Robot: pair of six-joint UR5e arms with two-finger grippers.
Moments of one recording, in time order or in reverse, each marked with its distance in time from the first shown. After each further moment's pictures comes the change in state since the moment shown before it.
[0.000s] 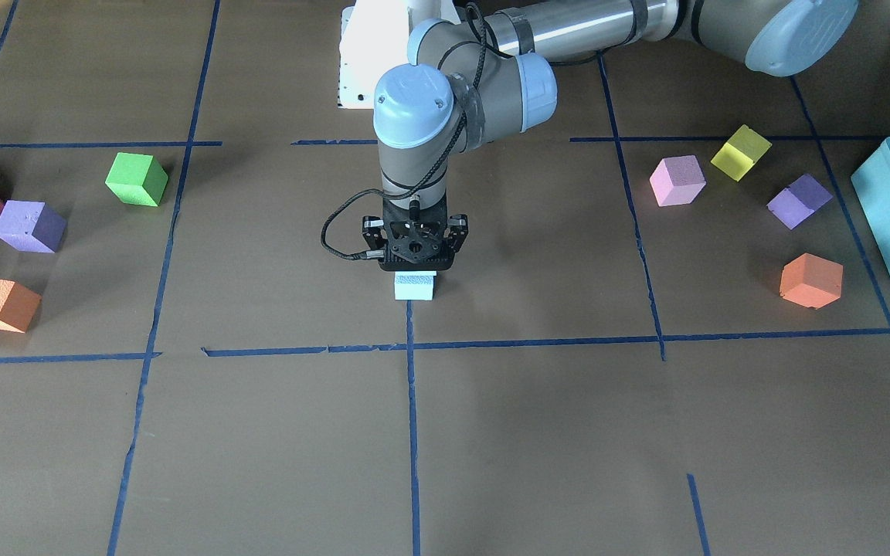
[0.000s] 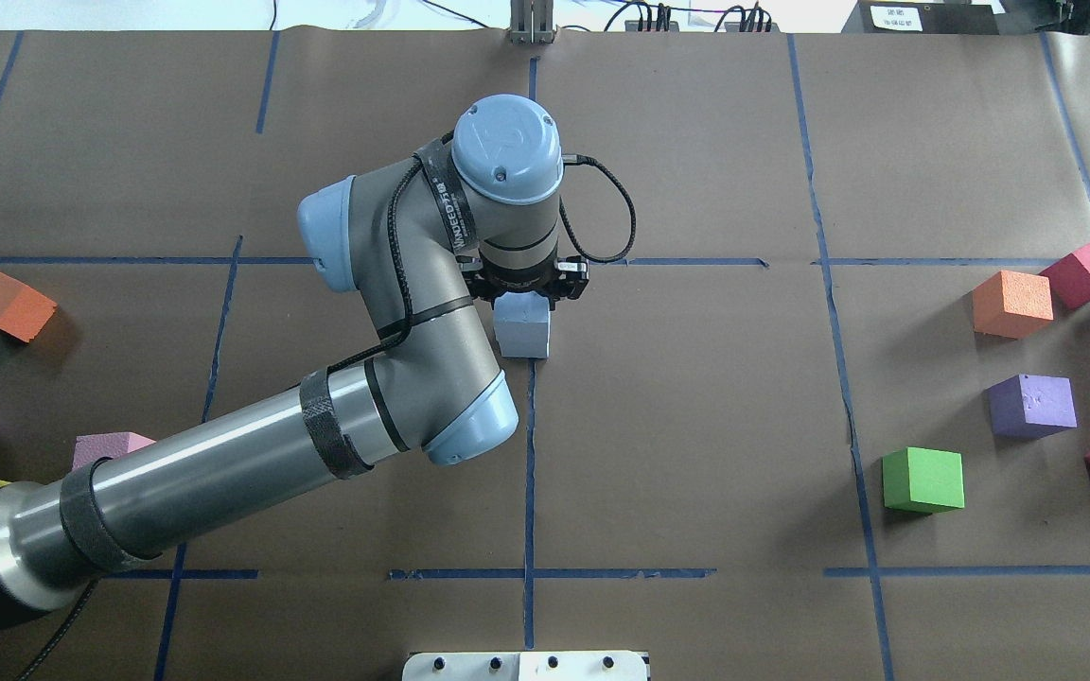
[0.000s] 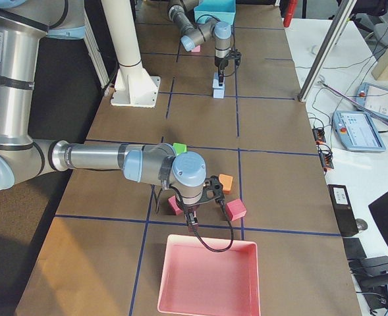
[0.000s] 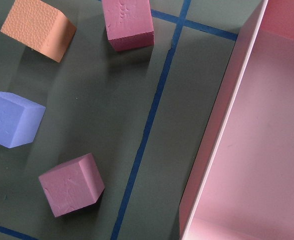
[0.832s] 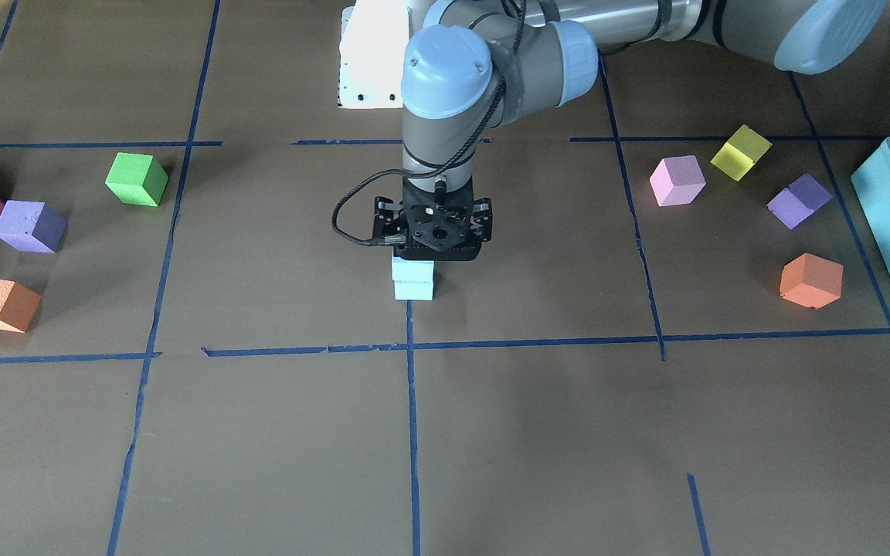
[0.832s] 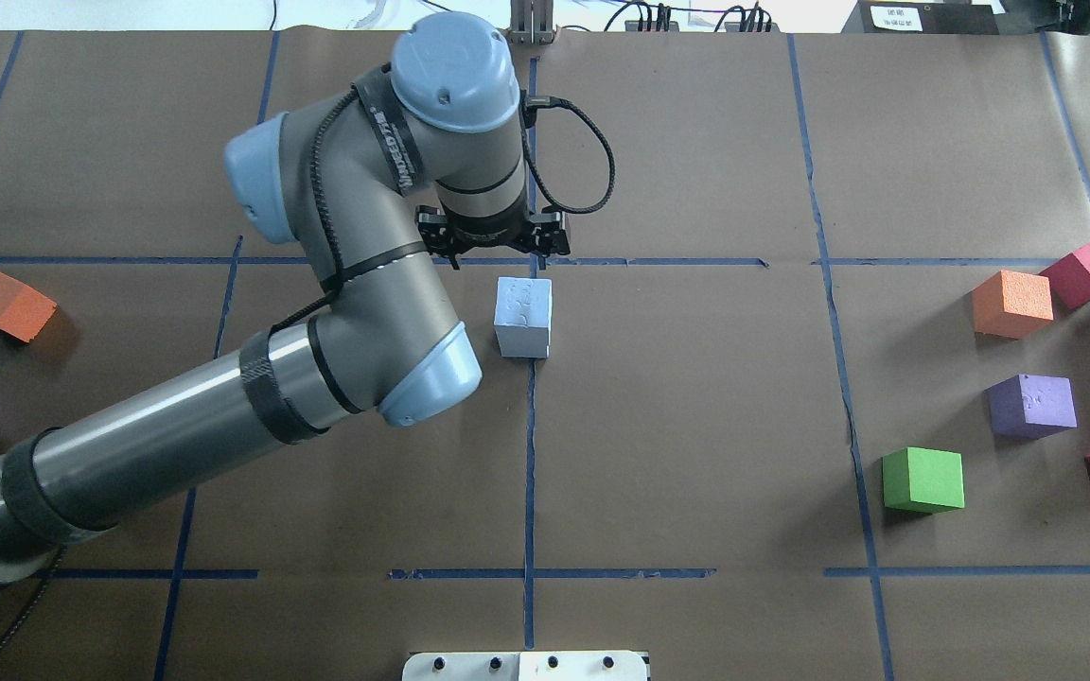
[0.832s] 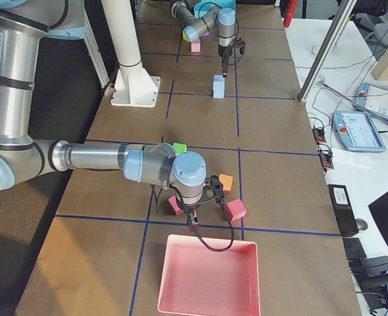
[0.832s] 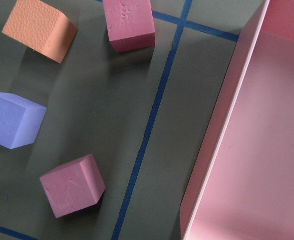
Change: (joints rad) left arm -0.105 0.093 -0.210 0.121 -0.082 0.114; right arm -0.001 0.000 0.002 0.001 0.001 0.002
